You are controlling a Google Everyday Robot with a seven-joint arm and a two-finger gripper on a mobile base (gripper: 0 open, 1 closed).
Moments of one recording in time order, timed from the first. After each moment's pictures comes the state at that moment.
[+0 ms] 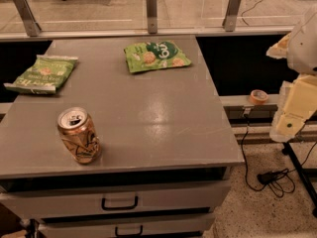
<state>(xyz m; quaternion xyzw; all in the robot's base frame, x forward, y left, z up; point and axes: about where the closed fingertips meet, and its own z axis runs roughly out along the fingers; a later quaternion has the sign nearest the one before) 0.438 -0.217 0.977 -0.60 0.78 -0.04 0.16</state>
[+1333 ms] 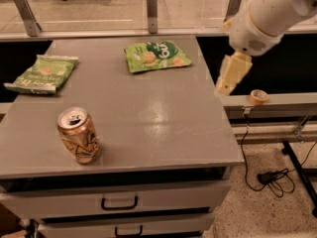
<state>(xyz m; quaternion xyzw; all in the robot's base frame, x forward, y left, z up) 0.588 -0.160 0.952 -0.64 0.72 -0.04 0.28</state>
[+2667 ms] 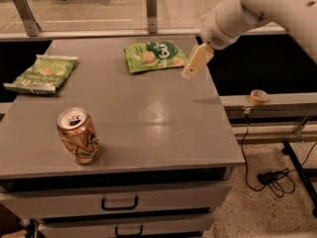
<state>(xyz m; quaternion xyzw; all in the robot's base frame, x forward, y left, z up) 0.698 -0.119 0.933 -0.58 0.72 -0.03 0.38</state>
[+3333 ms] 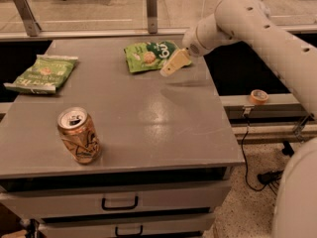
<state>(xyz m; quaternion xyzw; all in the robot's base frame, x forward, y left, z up) 0.773 -0.074 0.878 -0.50 0.76 0.06 0.42</state>
